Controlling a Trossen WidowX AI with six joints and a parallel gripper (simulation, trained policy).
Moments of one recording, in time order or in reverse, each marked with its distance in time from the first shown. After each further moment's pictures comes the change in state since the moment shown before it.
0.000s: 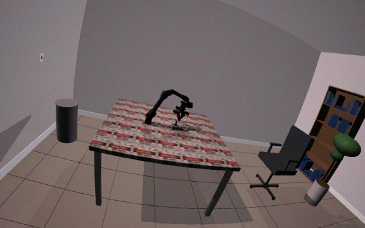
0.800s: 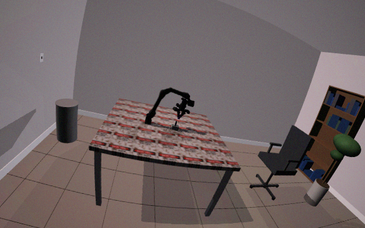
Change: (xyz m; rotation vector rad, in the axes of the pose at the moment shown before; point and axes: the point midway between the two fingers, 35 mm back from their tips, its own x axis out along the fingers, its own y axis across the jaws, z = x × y) arm -0.053 0.056 -0.078 0.059 -0.025 0.032
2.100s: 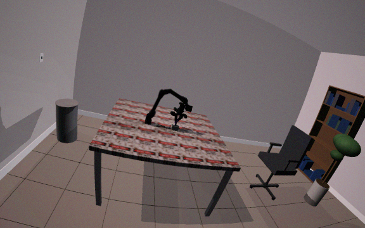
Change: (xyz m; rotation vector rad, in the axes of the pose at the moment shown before) arm 0.048 0.022 -0.016 -0.041 -0.043 0.027
